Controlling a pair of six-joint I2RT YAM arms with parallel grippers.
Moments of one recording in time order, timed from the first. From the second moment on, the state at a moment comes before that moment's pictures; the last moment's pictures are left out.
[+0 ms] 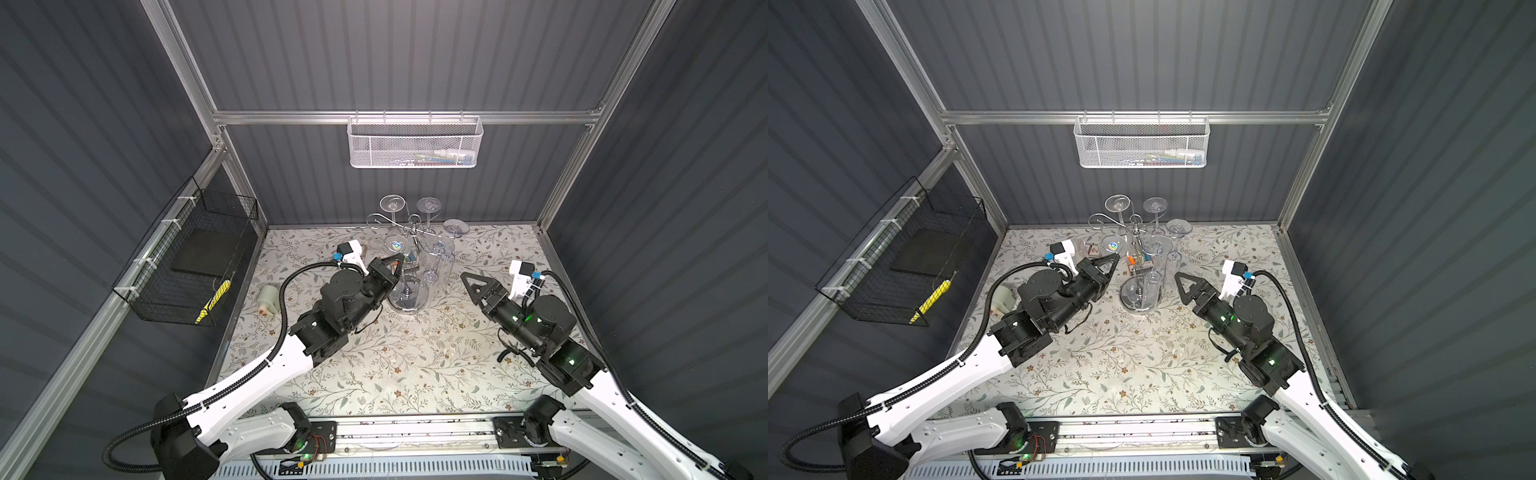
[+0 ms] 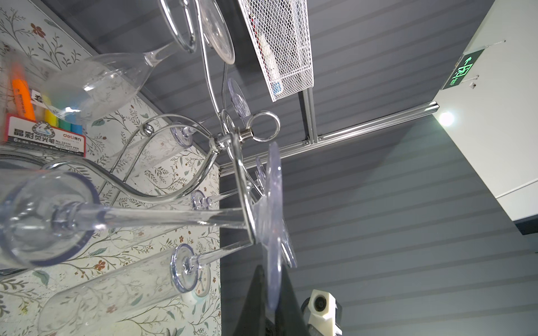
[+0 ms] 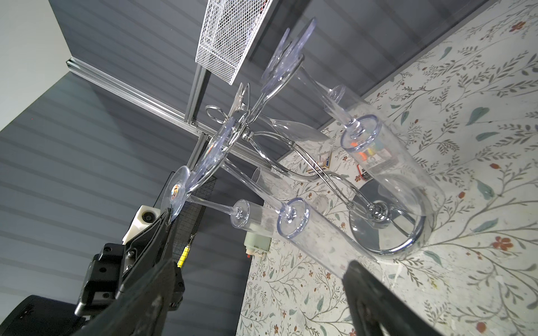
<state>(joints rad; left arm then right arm) -0.86 1.11 0.97 0.13 -0.19 -1.25 0.60 0.71 0.66 -0.01 -0.02 1.02</state>
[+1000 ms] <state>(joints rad) -0.86 1.13 1.10 0.14 -0.22 -1.19 0.57 0.72 0.67 -0.04 -0.02 1.02</state>
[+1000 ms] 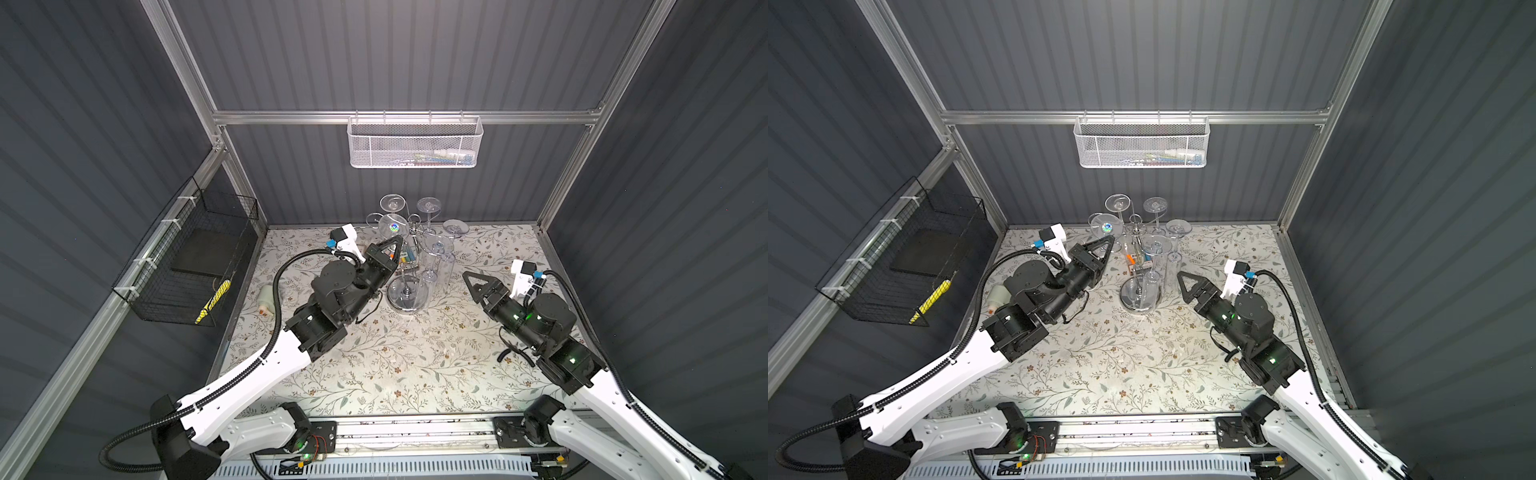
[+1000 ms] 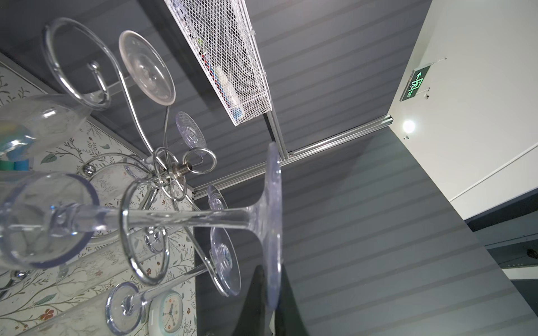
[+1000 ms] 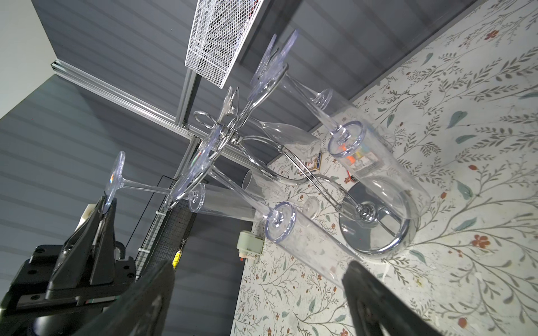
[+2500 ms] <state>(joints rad) -0.80 1.29 1.20 -0.03 0.14 -1.30 0.53 0.65 0.67 -0.08 -0.05 1.02</state>
